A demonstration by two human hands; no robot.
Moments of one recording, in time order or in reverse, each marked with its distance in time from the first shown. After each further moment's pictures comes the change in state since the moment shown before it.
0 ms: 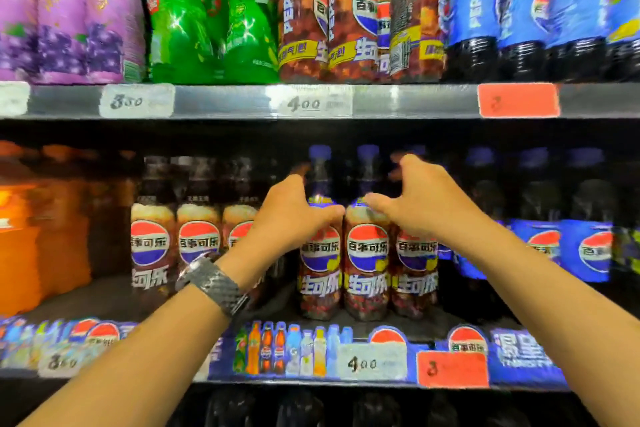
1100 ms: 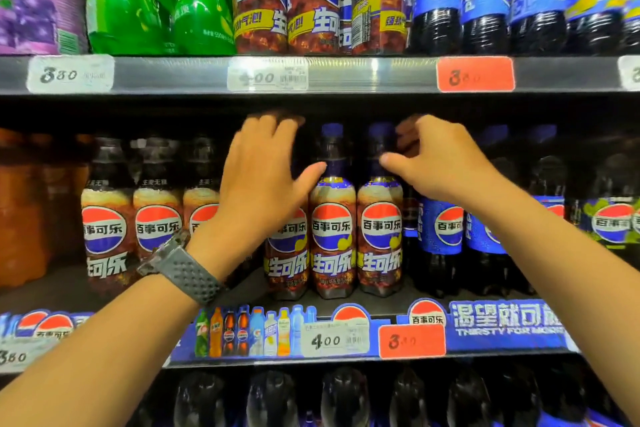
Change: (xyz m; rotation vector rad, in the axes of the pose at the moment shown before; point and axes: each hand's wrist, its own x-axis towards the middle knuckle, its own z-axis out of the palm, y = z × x) left_hand -0.011 0.032 -0.001 0.419 0.331 0.454; right_hand 0.000 0.037 -0.041 0.042 0.091 0.030
